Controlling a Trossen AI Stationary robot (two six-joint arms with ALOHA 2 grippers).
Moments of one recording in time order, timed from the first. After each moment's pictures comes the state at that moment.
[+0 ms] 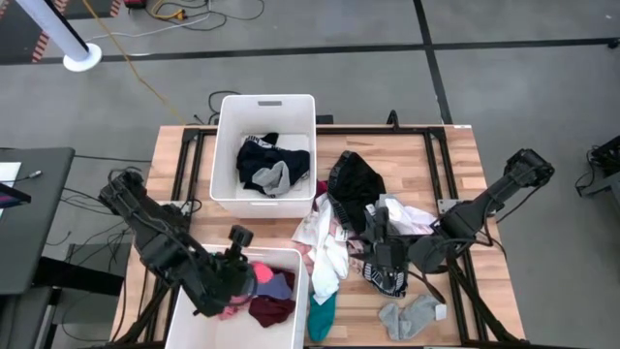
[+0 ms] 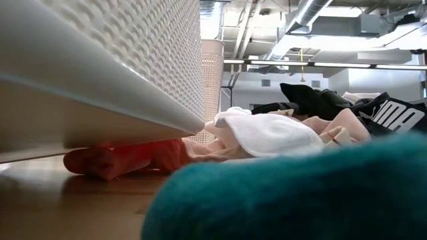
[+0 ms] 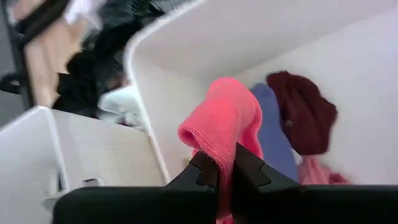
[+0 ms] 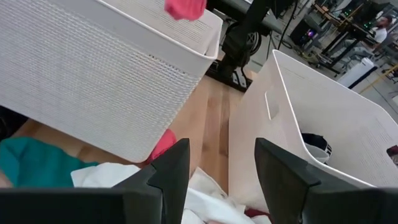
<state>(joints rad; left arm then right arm) -0.74 1.62 1.86 -1.33 -0.48 -0.14 0.63 1.27 1.07 -0.27 0.66 -0.14</state>
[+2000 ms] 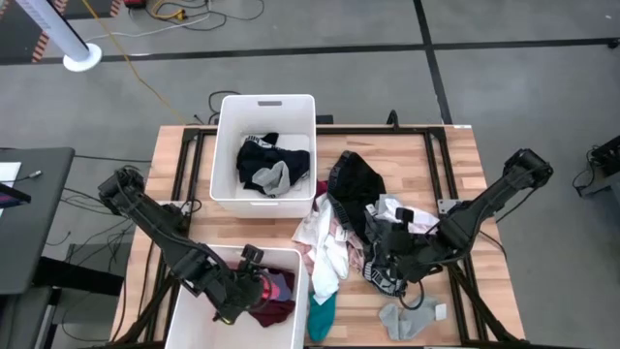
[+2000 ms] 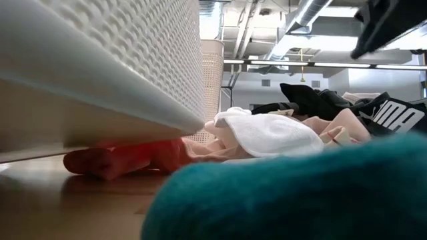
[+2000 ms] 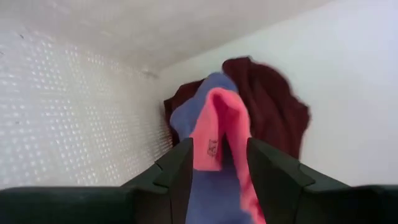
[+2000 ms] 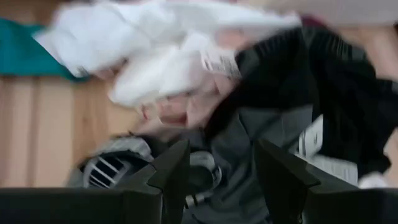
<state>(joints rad) -0.73 1.57 1.43 -0.91 -0.33 -0.20 0.65 1.28 0.99 -0.88 0.57 0.65</state>
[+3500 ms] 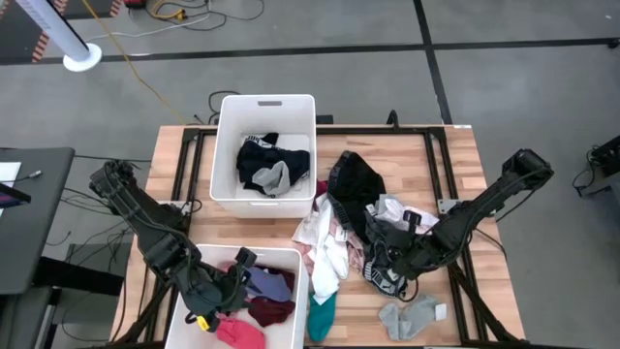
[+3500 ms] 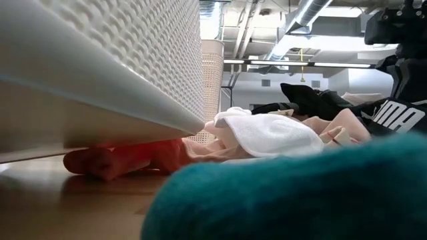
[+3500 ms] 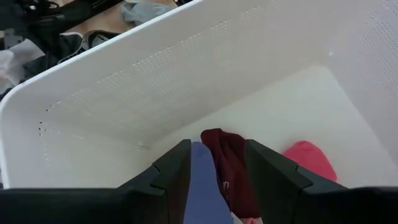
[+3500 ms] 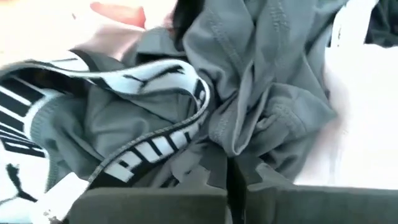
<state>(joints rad) -0.78 1.44 1.43 -0.74 -0.34 -0.07 0.65 1.28 0.75 -0.81 0.48 0.84</state>
